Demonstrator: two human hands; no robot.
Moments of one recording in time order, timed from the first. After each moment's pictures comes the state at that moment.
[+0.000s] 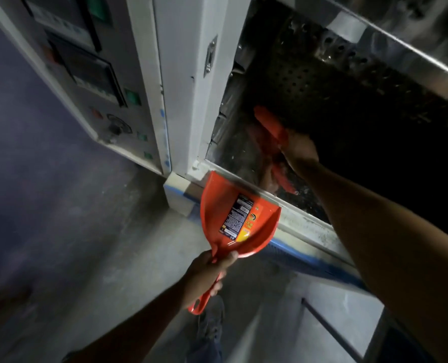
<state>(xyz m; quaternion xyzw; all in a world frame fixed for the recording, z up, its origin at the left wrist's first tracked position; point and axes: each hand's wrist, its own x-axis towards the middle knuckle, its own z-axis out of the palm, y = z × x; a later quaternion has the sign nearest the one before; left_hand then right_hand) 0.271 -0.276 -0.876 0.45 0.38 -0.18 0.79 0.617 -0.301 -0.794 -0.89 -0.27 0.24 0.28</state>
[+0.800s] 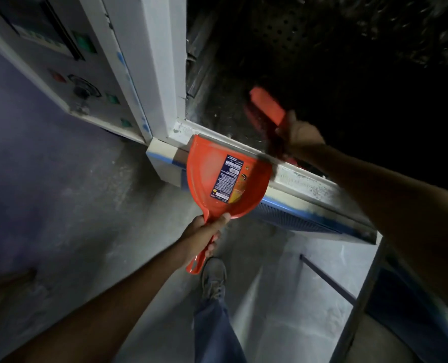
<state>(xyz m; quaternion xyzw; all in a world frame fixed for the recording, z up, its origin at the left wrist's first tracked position) 0.273 -0.286 -0.879 0.48 0.34 -0.18 0.79 0.619 -0.388 -0.840 -0.94 -0.30 0.15 -0.02</state>
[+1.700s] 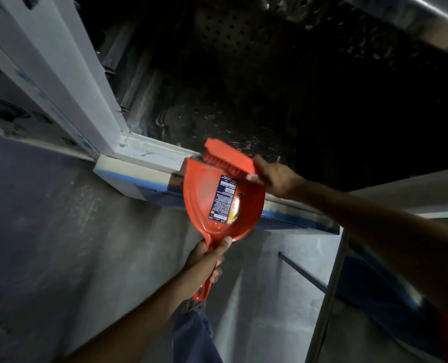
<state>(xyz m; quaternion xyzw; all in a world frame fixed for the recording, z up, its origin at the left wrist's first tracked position) 0.303 -0.392 -0.897 0.43 0.35 -0.20 0.81 0.582 -0.496 -0.820 -0.86 -0.38 0.34 0.08</state>
